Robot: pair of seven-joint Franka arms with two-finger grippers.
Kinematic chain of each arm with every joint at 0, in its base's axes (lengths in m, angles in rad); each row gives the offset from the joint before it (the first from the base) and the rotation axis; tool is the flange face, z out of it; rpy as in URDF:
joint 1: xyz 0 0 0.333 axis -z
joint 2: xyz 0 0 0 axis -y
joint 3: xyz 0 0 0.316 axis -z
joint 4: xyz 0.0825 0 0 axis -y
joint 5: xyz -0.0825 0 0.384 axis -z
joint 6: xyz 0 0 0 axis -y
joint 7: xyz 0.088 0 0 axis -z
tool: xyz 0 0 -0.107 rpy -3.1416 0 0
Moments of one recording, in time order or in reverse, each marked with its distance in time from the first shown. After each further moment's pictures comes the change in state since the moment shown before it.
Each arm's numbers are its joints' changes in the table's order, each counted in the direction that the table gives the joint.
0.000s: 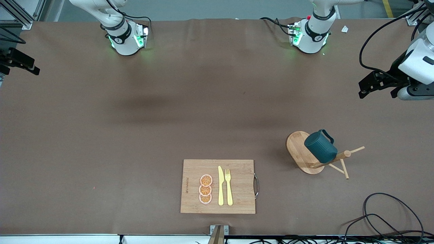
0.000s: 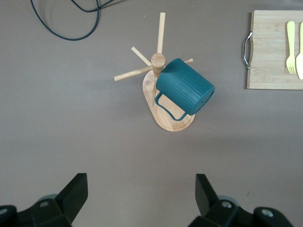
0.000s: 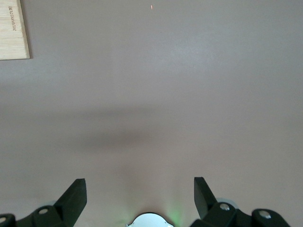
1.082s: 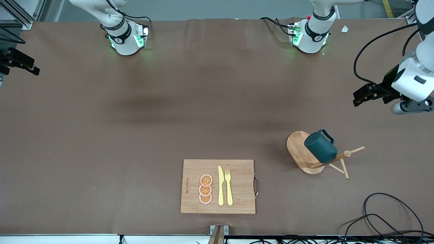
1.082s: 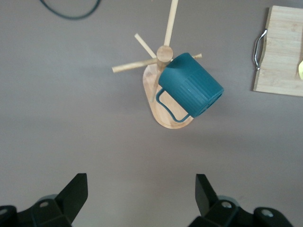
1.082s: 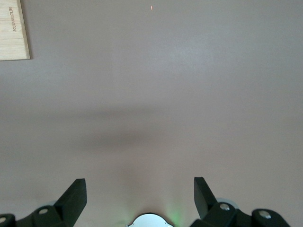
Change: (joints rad) left arm -0.003 -0.074 -0.004 0.000 0.034 -0.001 -0.128; right arm 0.000 0.000 0.000 0.000 0.000 0.003 0.000
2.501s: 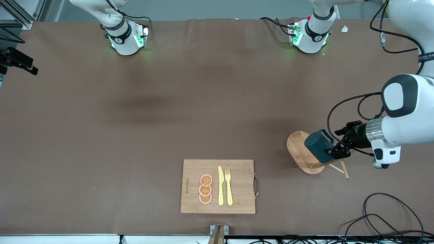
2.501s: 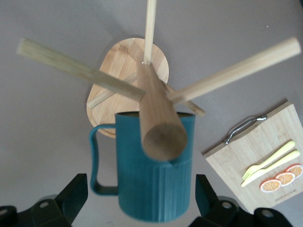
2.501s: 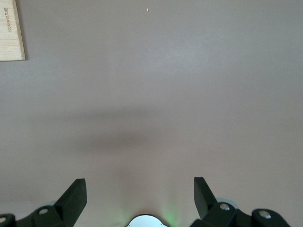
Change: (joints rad) left arm -0.039 -0.370 0.003 0.071 0.272 0.222 -0.622; right arm 0.000 0.004 -0.007 0.005 0.022 0.002 0.000
